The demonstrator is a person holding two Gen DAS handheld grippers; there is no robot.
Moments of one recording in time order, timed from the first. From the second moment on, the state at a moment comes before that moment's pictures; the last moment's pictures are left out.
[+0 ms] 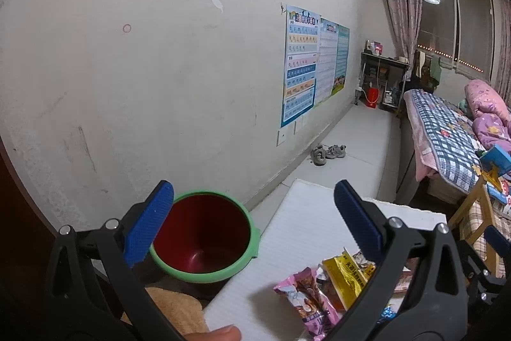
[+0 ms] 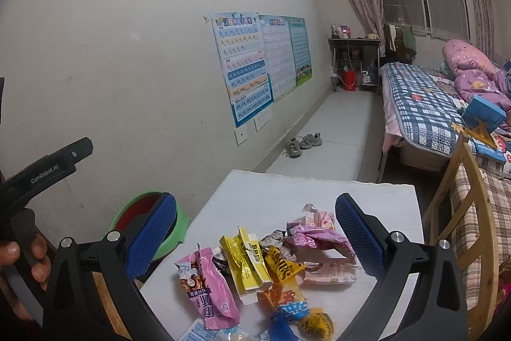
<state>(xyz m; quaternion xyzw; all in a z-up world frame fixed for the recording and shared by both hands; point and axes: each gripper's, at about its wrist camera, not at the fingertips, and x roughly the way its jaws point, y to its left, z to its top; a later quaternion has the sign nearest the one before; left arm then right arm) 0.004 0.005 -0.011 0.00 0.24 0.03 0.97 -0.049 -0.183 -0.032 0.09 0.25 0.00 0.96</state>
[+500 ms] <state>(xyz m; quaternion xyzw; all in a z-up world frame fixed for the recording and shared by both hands) 0.005 0.000 -0.005 0.01 0.24 0.04 0.97 -0.050 -0.181 -0.033 0.09 0.26 0.01 0.96</state>
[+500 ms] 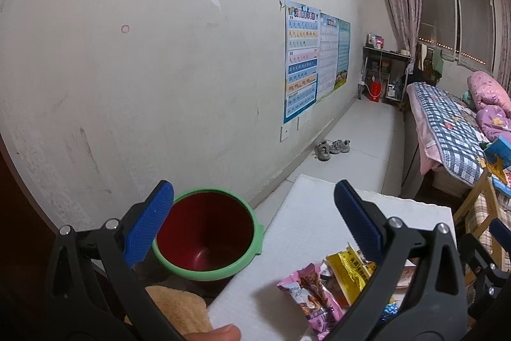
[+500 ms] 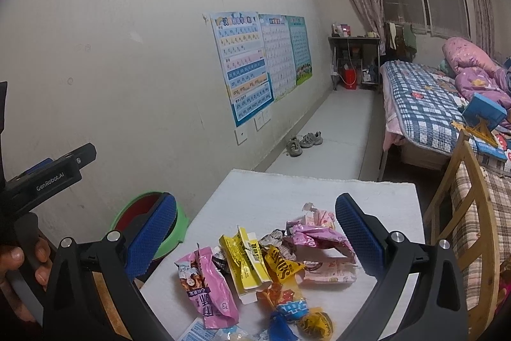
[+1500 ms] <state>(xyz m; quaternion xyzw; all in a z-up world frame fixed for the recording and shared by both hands) 0.010 0.000 -0.010 0.01 0.26 0.03 0.97 -0.043 -0.189 -0.032 0.09 0.26 0.02 0.96</state>
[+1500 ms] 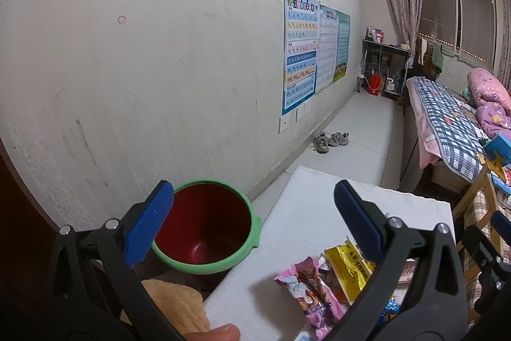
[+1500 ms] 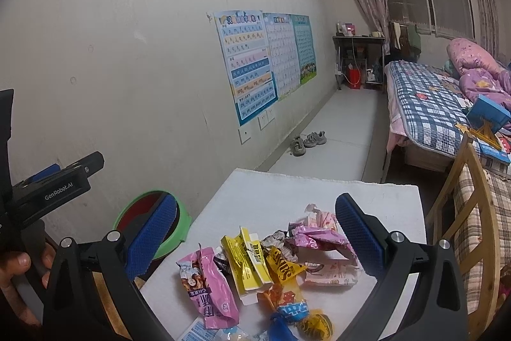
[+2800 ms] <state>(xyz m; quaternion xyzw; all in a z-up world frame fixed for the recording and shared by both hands) -0.019 -0.037 -0.236 0.09 0.58 -0.17 0.79 -0.073 -0.228 -0.210 0.12 0.49 0.00 0.86</state>
